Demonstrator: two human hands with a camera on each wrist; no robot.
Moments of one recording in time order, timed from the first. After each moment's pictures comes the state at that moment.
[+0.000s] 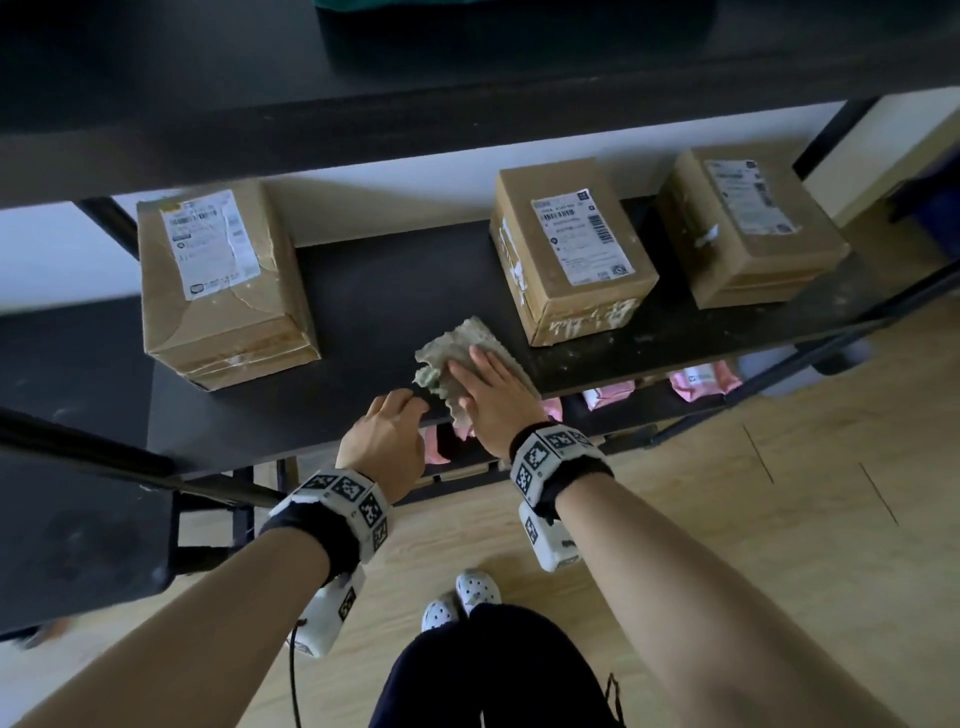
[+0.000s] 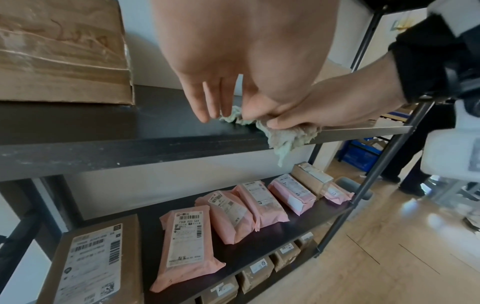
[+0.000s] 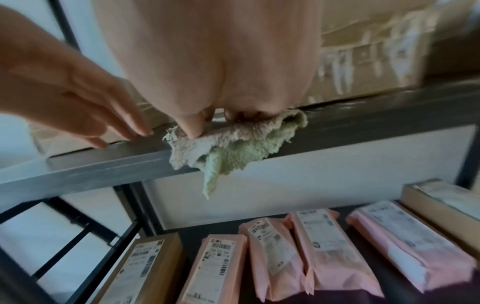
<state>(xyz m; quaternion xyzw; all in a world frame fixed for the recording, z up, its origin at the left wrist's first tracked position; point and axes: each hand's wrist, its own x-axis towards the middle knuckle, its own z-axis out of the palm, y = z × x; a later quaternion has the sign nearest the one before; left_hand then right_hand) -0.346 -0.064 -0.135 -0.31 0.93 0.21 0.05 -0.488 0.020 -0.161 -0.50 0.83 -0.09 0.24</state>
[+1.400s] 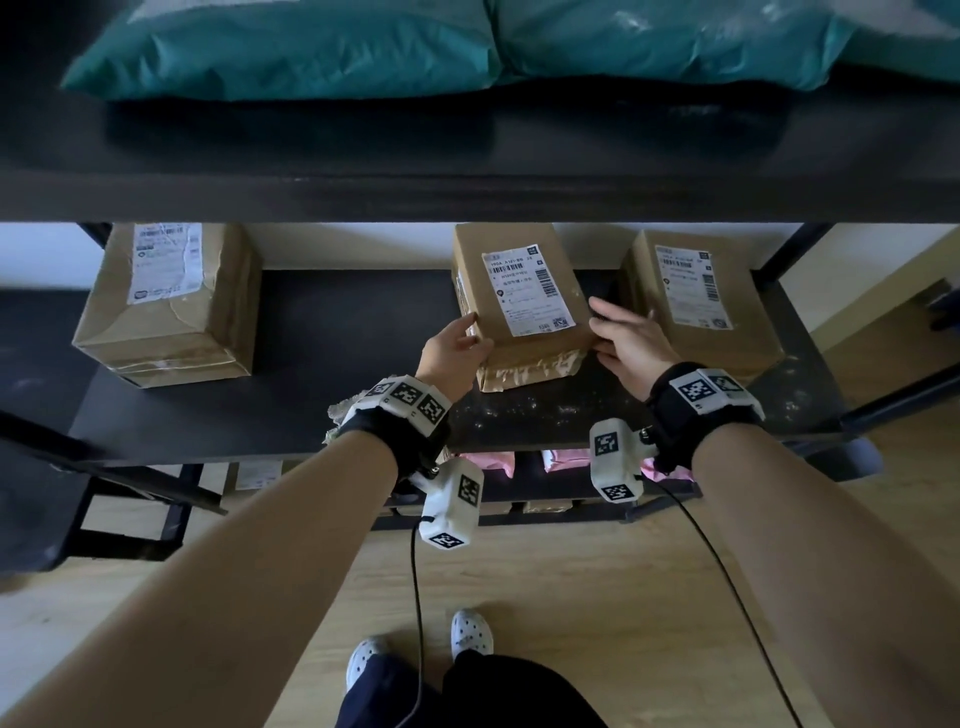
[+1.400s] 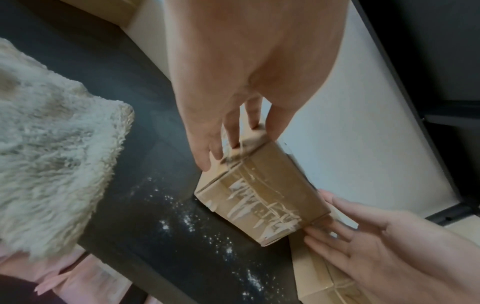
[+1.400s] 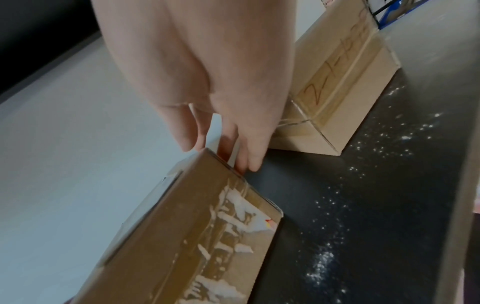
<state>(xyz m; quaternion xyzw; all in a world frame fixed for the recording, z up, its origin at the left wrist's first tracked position) -0.558 -0.021 -0.088 -0.48 0.57 0.65 -0.15 -0.722 0.093 -0.066 -0.13 0.73 -0.53 0.40</state>
